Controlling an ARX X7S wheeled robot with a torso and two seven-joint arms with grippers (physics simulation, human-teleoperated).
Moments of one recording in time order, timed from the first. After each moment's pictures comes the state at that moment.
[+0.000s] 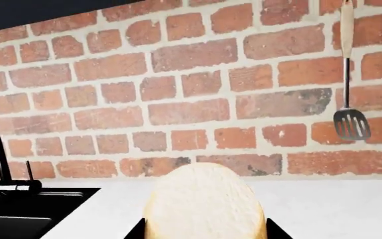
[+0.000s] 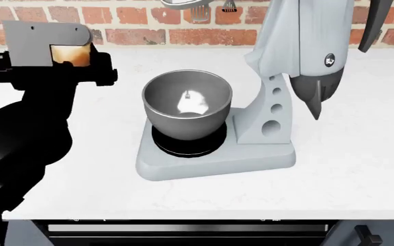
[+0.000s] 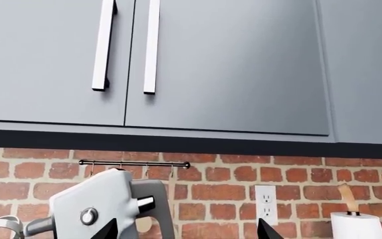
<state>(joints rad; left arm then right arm) -0.98 -0.56 0.38 0.22 -0.78 -0.81 -0.68 1.20 1.28 0.51 -0.89 2.47 0.92 1.43</state>
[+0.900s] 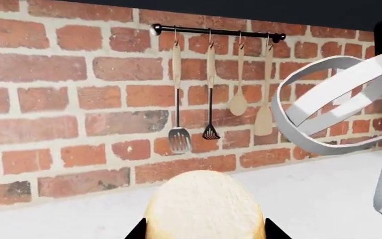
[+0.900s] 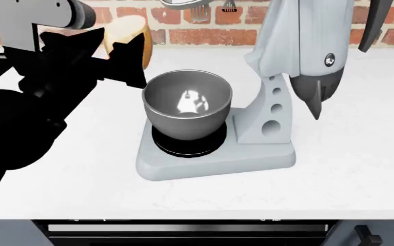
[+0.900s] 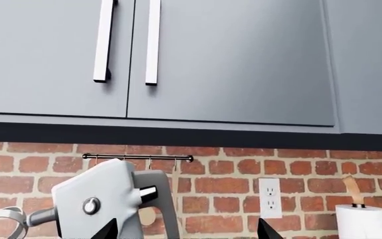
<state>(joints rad) -1.04 -0.59 0.26 0.35 -1.19 -0.89 -0.43 1.11 1.23 0.59 -0.90 2.47 0.96 1.44</state>
